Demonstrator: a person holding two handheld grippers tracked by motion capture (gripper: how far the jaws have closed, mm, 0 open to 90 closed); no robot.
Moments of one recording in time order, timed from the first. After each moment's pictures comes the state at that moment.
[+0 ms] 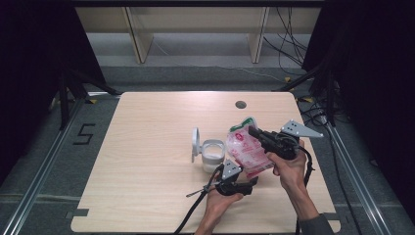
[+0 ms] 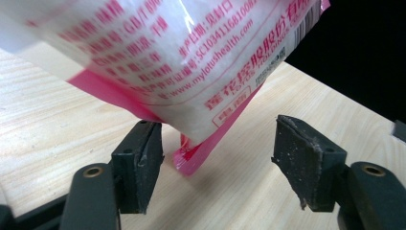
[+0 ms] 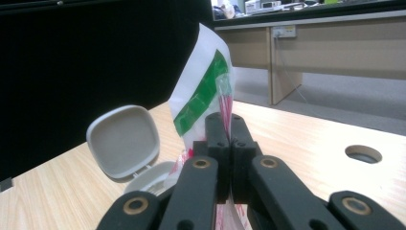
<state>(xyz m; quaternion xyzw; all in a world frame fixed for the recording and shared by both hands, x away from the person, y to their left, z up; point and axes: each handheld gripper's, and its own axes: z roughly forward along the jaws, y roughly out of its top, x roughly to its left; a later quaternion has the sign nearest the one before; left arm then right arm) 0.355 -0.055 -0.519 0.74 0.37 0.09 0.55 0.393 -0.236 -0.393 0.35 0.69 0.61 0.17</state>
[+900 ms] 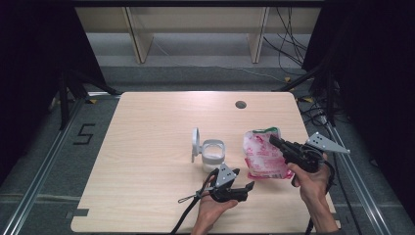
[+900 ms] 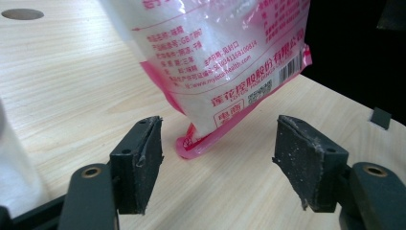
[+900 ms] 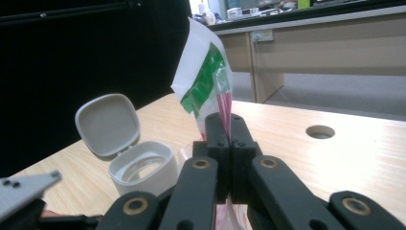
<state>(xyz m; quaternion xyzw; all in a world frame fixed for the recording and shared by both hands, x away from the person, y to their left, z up) 0.331 -0.037 -0.501 0.75 0.34 0.11 0.56 0.363 -0.290 -0.406 0.39 0.67 0.61 0.18</state>
